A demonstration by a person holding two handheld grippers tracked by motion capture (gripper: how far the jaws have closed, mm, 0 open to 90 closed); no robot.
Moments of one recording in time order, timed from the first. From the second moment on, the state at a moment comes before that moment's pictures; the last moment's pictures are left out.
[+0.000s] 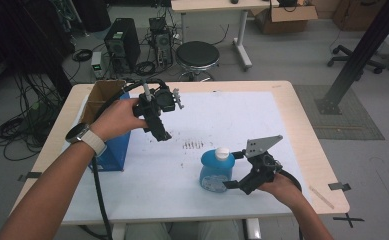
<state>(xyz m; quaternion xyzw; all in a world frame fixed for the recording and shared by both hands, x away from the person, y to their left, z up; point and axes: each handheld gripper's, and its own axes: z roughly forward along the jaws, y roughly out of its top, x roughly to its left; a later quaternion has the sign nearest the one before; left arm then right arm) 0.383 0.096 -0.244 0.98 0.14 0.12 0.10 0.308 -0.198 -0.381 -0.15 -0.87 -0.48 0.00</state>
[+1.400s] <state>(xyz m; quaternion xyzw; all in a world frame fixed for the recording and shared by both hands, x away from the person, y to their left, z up) 0.383 0.098 -0.247 0.98 0.14 0.12 0.10 0.312 -0.177 -0.397 -0.14 -0.85 -0.51 0.00</state>
